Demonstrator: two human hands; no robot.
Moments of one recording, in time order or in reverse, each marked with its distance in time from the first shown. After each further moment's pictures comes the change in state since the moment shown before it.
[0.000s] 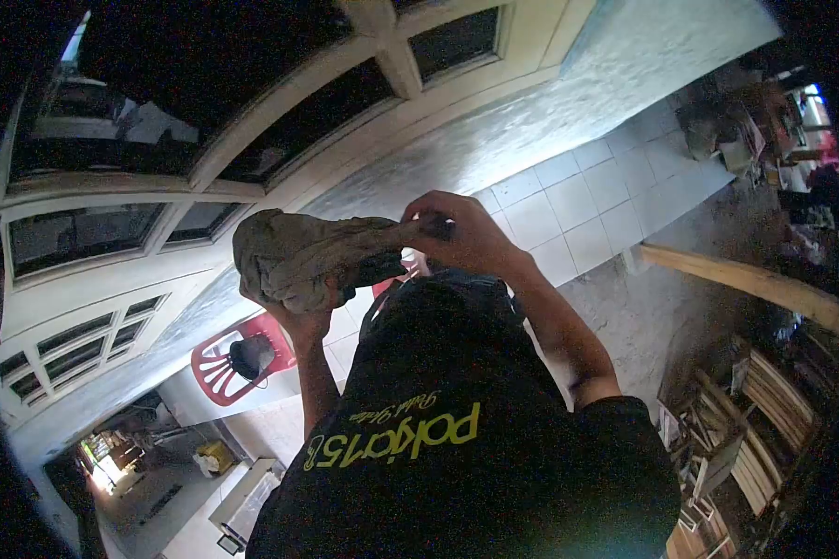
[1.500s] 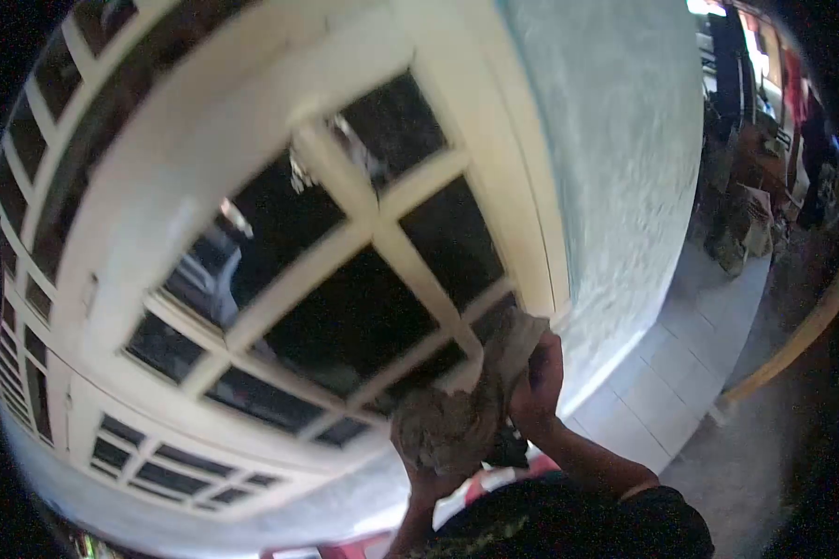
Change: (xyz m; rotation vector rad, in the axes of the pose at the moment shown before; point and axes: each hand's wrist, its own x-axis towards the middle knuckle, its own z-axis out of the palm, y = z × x) left_hand 0.058 0.084 0.027 0.035 -0.294 0.509; right_hand 0.029 -0.084 -0.022 0.265 0.976 -0.631
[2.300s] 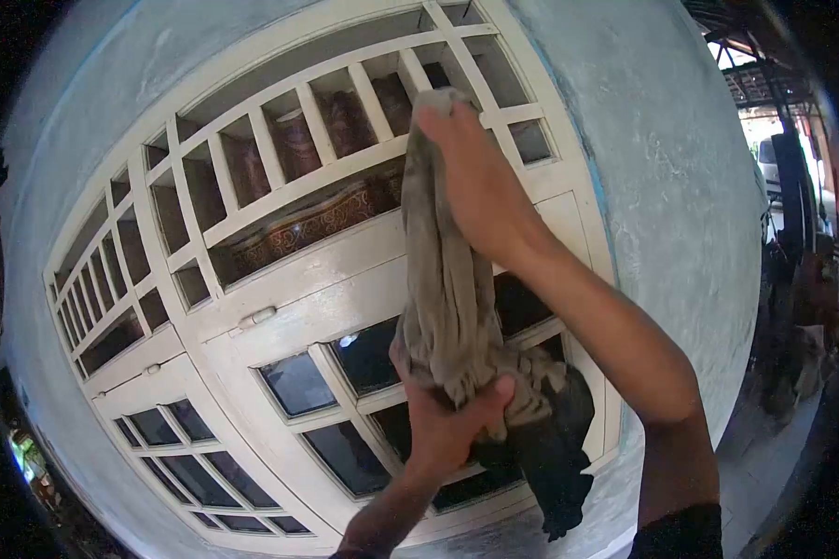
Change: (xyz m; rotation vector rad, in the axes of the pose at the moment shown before) left_hand 0.195 0.160 -0.132 -0.856 0.318 0.225; right_hand 0.240 -0.273 0.156 -0.094 -0.331 -0.863
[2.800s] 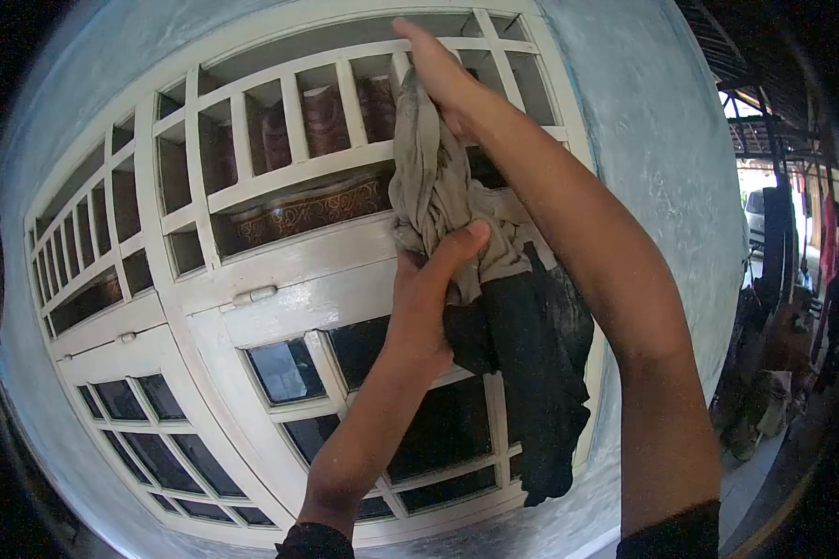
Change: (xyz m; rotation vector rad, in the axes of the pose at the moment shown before) left_hand 0.090 0.035 -0.006 -0.457 -0.043 -0.175; right_hand 0.133 0.010 0.050 0.465 -0.257 0.488
